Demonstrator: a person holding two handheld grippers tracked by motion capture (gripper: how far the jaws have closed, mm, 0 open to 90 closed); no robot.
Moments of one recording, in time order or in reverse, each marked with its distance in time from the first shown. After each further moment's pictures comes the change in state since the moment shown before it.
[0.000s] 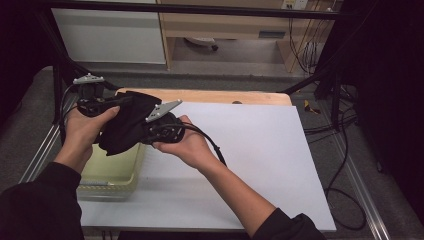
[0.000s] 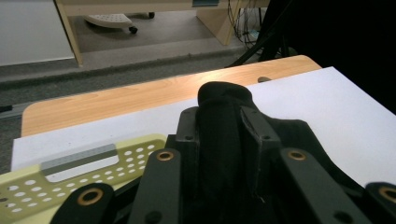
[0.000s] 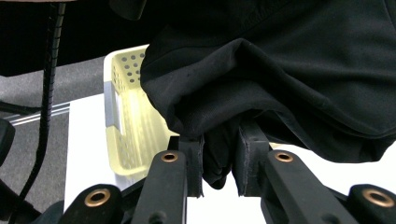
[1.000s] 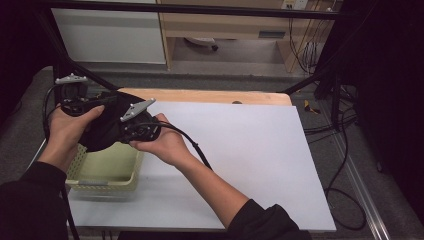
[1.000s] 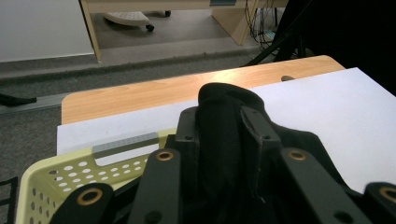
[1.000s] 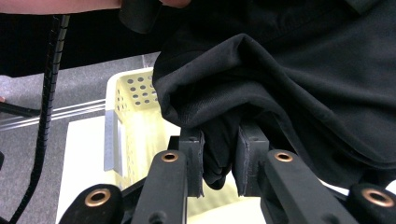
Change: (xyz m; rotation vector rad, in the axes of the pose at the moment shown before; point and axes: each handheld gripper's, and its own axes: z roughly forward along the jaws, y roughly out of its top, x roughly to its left) left arm 0.037 -0.008 -0.014 0.000 0.047 -0.023; right arm 0.011 0.027 0.050 -0.012 0.037 -0.038
